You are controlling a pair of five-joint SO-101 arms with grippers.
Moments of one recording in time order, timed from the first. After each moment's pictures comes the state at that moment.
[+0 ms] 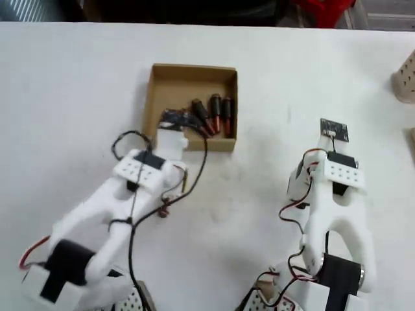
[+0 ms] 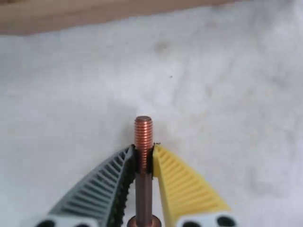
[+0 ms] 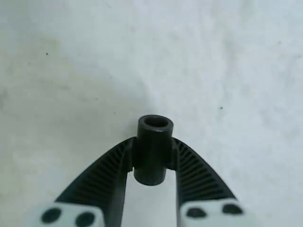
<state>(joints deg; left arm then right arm) 17.3 -8.4 45.6 49.2 18.4 13.8 -13.2 44.0 63.2 5.1</state>
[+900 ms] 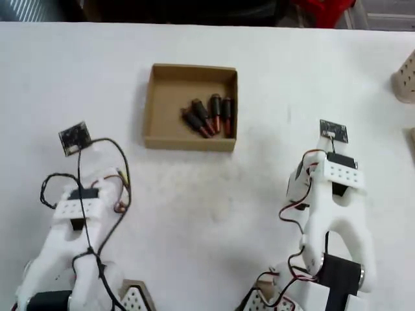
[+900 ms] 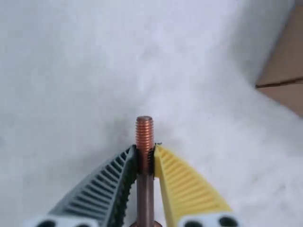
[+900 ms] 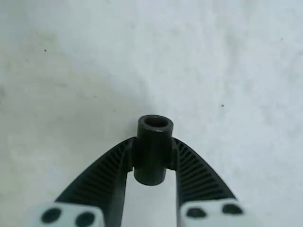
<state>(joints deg) -10.9 -30.0 73.1 28.4 24.5 13.8 -13.2 44.5 63.1 5.1</state>
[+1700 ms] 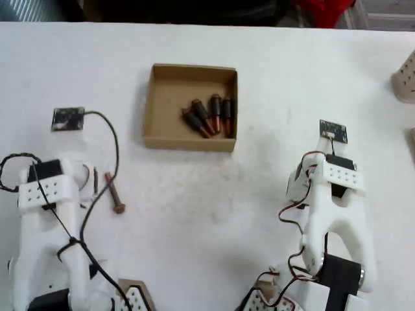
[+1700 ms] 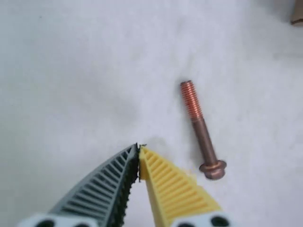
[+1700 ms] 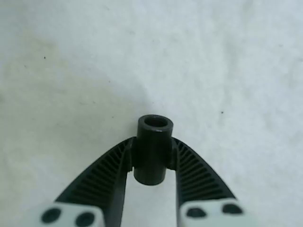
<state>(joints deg) -22.2 -29.8 51.0 64.4 -9.9 13.8 -13.2 45.9 60.3 5.1</state>
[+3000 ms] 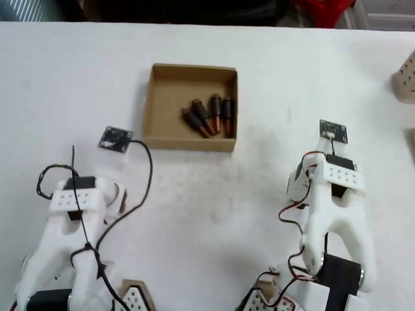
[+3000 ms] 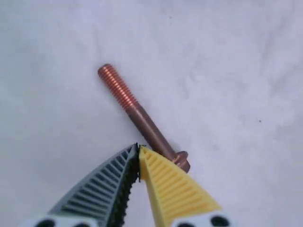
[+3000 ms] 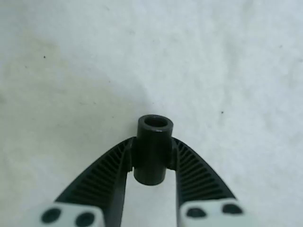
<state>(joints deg) -11.0 -29.2 65.4 51.9 -12.5 13.8 -13.2 45.9 60.3 5.1</state>
